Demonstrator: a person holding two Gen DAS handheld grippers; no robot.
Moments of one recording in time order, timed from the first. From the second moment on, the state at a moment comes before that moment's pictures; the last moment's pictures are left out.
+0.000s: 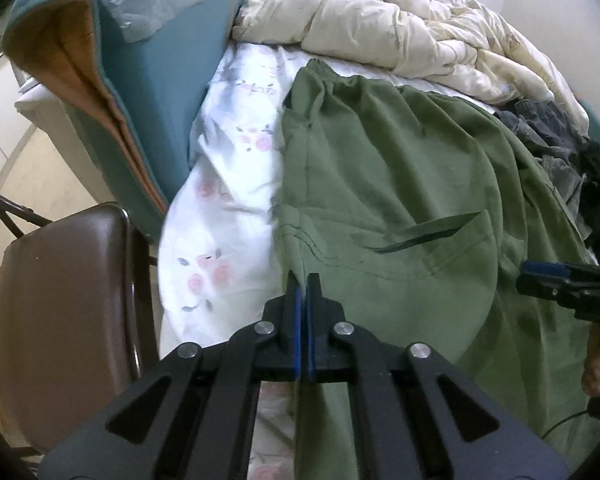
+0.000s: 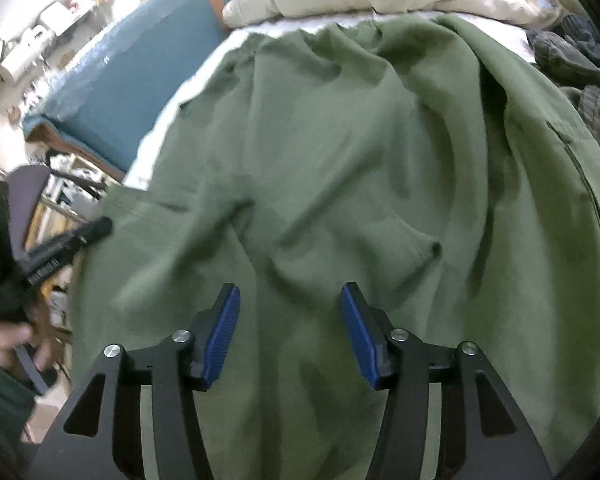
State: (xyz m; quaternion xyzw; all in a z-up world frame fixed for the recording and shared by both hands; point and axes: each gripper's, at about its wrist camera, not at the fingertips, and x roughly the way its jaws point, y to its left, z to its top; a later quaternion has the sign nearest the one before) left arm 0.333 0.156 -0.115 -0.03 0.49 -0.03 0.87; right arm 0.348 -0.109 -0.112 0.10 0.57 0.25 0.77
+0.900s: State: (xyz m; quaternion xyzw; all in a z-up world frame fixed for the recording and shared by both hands) left arm 0.371 0.145 -0.053 -0.03 0.42 -0.05 0.90; right arm 0.365 -0.128 -0.039 0.10 0.48 0.24 0.84
